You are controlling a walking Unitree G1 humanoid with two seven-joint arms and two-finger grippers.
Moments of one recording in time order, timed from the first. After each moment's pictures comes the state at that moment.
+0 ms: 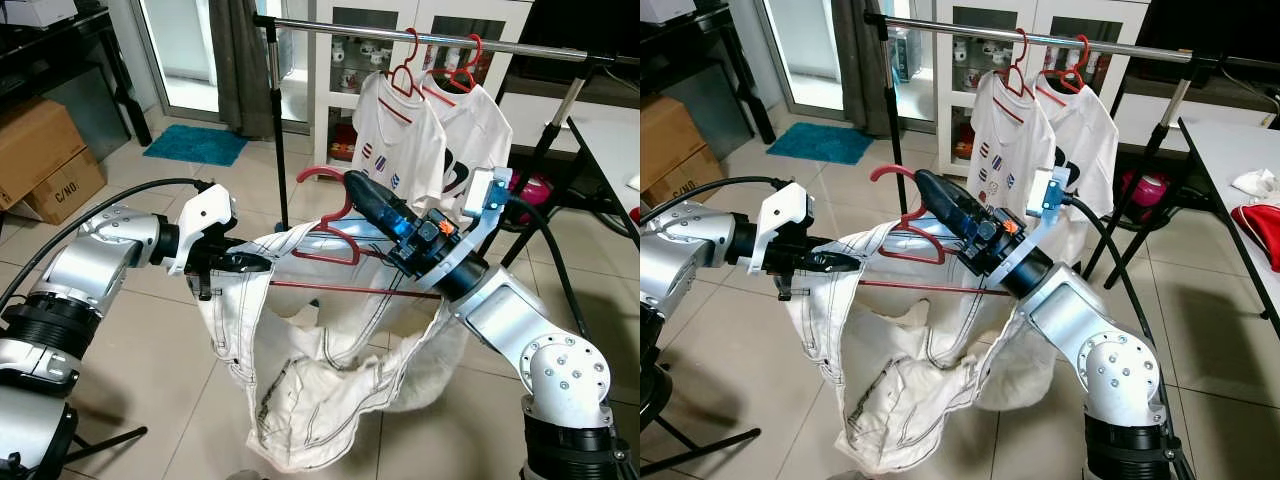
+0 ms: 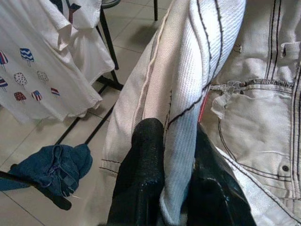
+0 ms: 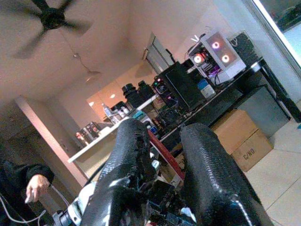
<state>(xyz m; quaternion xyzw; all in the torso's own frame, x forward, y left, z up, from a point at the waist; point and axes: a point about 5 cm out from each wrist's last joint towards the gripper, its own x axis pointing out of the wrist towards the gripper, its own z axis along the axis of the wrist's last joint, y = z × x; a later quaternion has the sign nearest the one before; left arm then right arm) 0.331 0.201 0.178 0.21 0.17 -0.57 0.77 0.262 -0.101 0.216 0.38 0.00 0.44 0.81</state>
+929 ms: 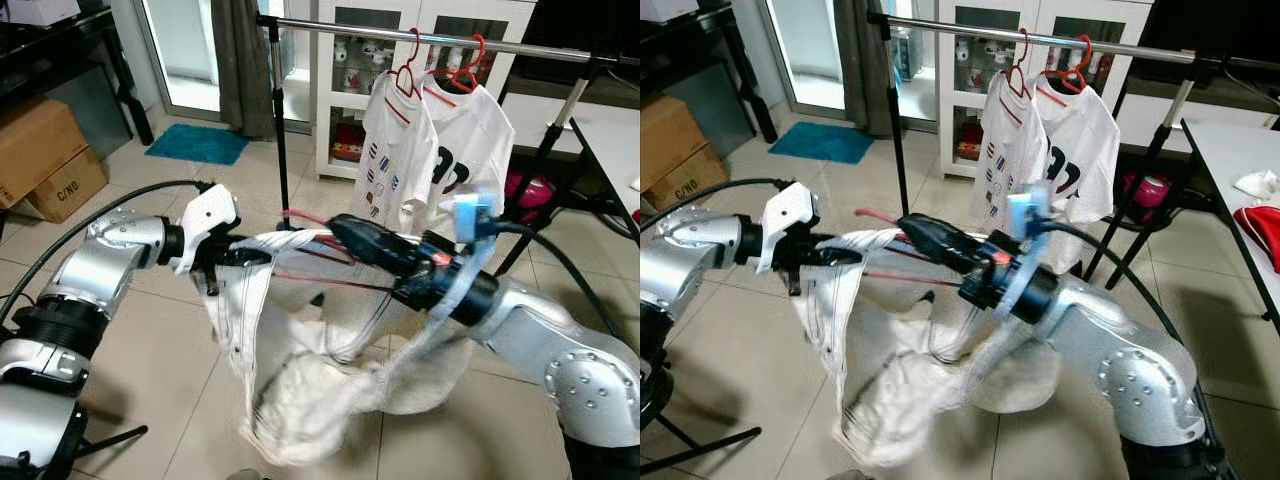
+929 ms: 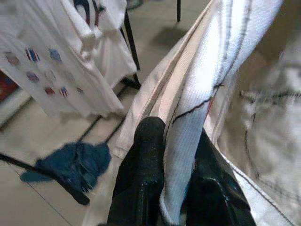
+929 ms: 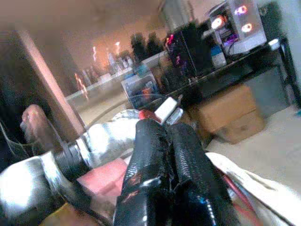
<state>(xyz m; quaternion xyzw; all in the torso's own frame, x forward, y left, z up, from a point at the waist) 0.339 0.198 0.176 0.23 0.14 -0.53 0.80 0.248 -0.107 0.212 0.33 0.03 0.47 0.82</state>
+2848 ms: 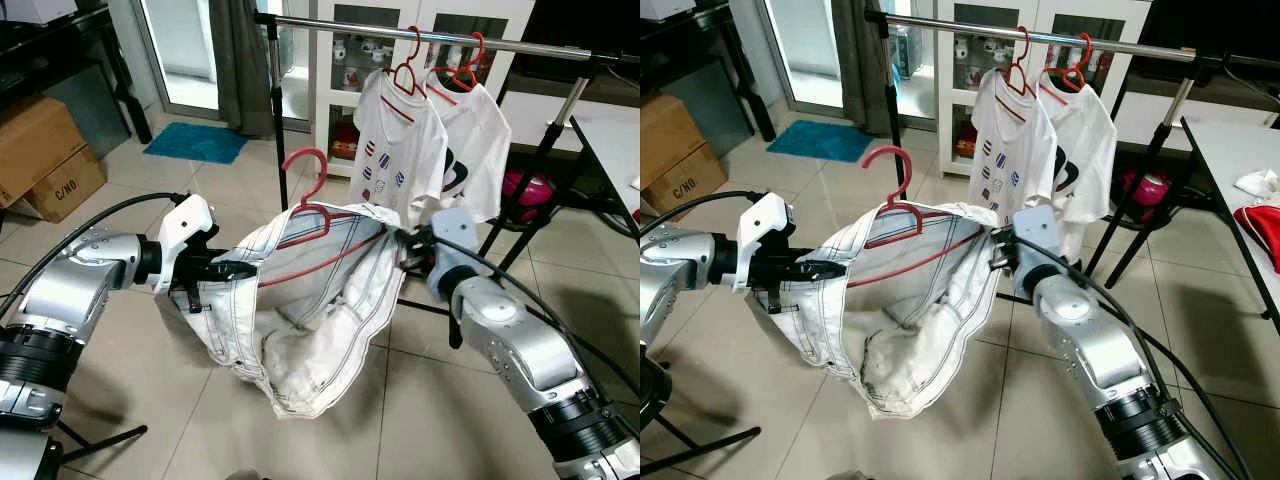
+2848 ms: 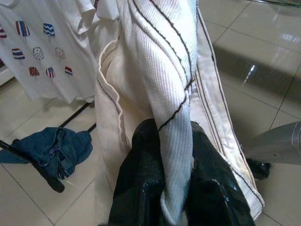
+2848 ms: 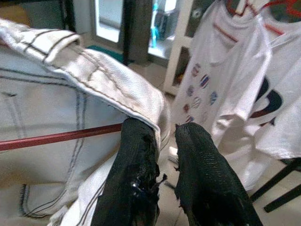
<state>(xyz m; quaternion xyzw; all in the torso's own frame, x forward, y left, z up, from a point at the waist) 0.314 0.214 0.169 0.17 0.18 -0.53 0.81 0.310 -0.143 0.132 -0.08 0.09 0.12 0.99</state>
